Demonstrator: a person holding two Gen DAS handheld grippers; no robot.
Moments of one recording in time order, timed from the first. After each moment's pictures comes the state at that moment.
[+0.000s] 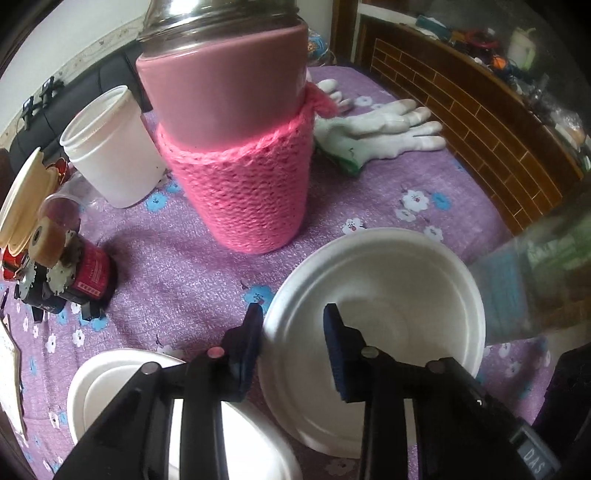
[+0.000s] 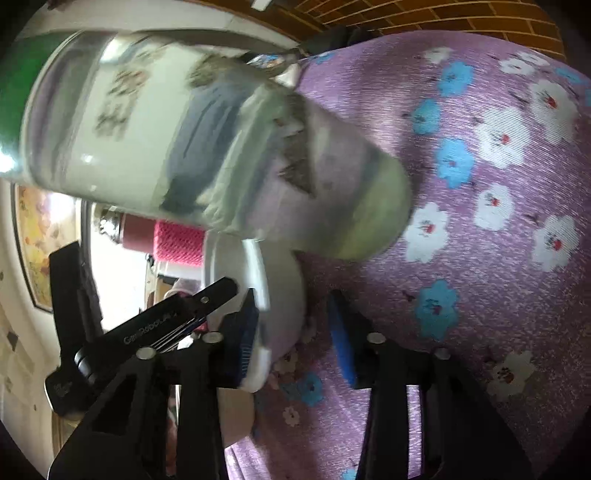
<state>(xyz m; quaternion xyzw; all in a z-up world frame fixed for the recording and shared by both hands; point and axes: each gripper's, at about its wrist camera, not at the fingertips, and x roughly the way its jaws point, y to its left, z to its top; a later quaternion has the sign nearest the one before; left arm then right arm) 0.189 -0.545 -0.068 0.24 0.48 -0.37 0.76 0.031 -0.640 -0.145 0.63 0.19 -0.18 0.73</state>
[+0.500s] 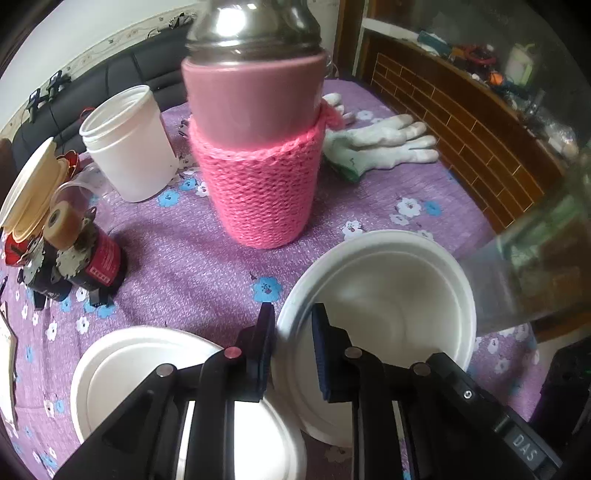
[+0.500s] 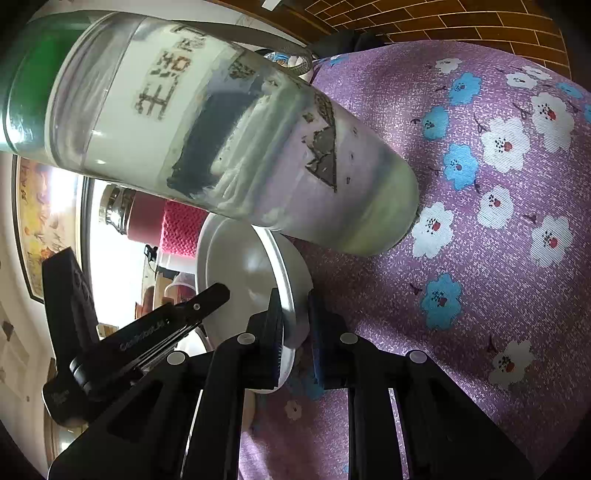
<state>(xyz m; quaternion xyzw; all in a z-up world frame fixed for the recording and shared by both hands) 0.187 -0.511 -0.050 0.21 0.47 -0.38 0.76 0.027 -0.631 -0.133 0.61 0.20 -0.18 0.74</state>
